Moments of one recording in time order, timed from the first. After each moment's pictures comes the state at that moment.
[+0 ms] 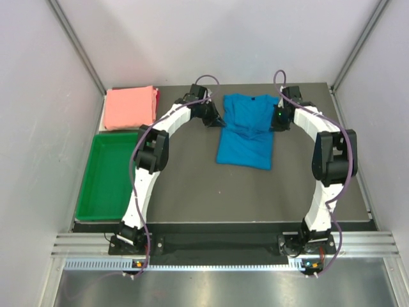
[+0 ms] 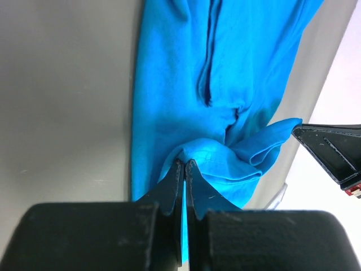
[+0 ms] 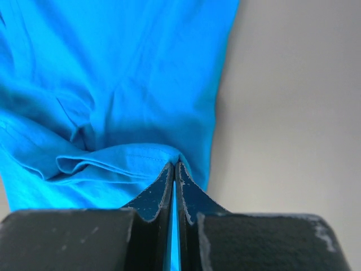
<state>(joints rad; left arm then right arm) -0.39 2.50 2.14 -0.49 0.55 -0.78 0.11 1.95 1.49 -0.54 -0.11 0.31</state>
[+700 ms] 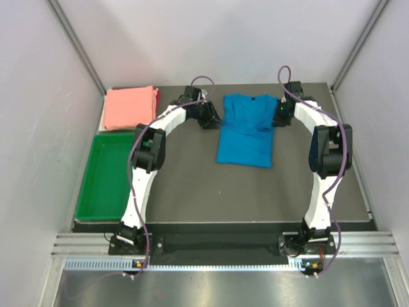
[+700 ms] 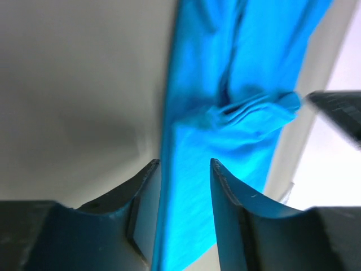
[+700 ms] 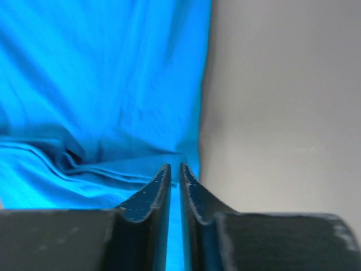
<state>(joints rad) -0.35 2.50 2.11 -0.42 0.59 -0.75 0.08 2.09 1.65 -0.57 -0.09 0.36</state>
